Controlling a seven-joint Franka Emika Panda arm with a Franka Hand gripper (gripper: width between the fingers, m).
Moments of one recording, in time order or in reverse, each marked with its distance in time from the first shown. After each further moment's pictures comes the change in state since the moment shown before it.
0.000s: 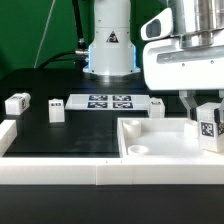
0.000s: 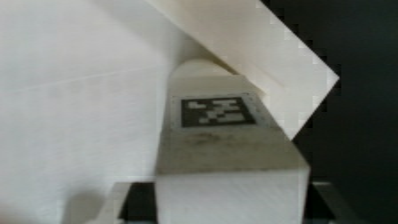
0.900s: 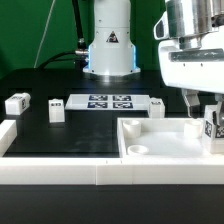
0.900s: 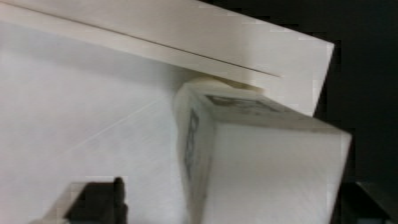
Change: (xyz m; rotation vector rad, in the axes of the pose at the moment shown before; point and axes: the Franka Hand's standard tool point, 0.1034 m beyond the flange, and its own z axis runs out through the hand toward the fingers) arm -0.004 0.004 0.002 -0.014 -0.041 0.083
